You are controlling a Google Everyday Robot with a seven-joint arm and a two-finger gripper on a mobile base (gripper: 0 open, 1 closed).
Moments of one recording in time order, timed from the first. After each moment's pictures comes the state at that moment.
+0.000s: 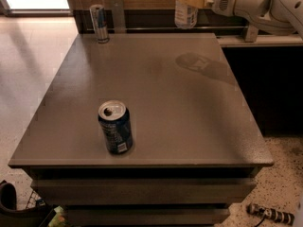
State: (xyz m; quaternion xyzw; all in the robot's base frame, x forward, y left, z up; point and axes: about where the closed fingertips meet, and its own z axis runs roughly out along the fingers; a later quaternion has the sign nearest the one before) arm 0.759 -0.109 1.046 -0.37 0.61 0.26 0.66
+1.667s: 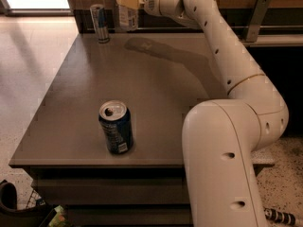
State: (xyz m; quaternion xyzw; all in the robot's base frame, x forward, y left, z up) arm 0.887 0.056 0.988 -0.32 0.65 0.35 0.60
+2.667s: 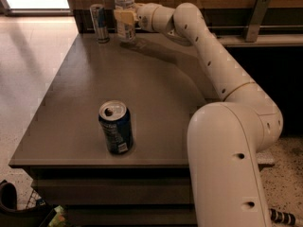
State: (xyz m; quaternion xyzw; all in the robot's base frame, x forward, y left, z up) arm 0.902 0.071 0.935 -0.32 0.64 0.31 0.63
